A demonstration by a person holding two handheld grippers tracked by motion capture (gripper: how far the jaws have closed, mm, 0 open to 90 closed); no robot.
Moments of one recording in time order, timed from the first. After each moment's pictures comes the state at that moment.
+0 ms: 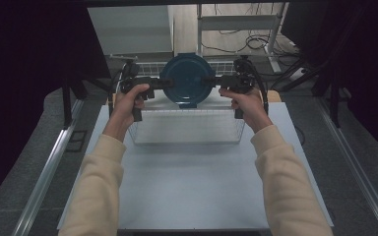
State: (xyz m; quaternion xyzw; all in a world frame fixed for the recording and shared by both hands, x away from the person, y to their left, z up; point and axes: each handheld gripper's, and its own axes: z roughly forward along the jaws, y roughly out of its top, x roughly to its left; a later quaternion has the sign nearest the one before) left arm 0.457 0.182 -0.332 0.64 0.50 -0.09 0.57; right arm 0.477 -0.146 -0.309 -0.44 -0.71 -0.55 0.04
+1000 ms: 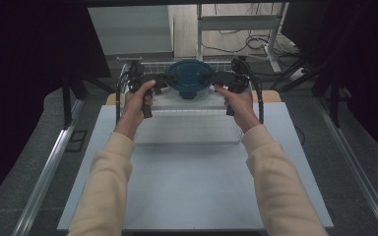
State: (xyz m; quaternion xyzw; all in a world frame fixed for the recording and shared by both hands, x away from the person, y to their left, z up) left arm 0.478 0.172 -0.353 0.60 0.53 -0.08 0.59; right arm 0.495 -0.135 -0.327 -0.52 -0.66 -0.54 0.03
